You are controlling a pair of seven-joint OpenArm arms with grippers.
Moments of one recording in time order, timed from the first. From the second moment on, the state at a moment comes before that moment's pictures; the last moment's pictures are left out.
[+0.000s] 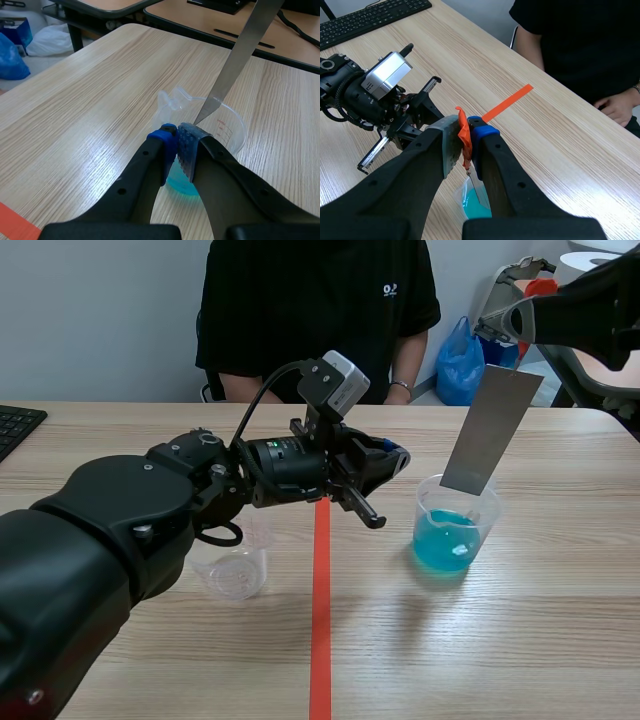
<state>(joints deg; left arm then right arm) -22.3 0.7 21.9 51.4 4.4 -45.1 -12.6 5.3 47.0 1.4 99.3 62.3 42.8 -34.9</state>
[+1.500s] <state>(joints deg) 43.2 -25.0 -30.6 75.8 17.2 -36.4 -41.7 5.3 47.0 1.4 99.3 62.5 42.8 -34.9</state>
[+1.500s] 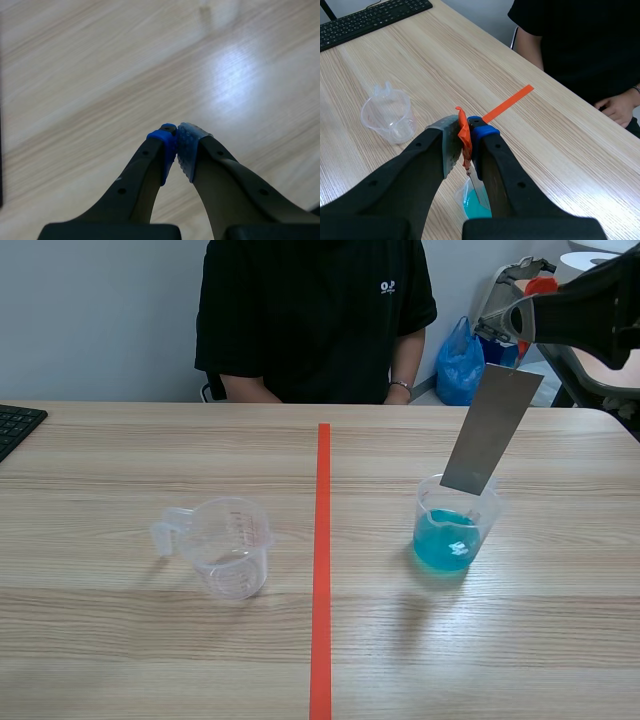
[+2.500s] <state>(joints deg) 52.4 -11.3 -34.5 77.2 37.5 -29.9 -51.7 5.3 40.1 1.4 95.6 53.9 43.2 -36.0</state>
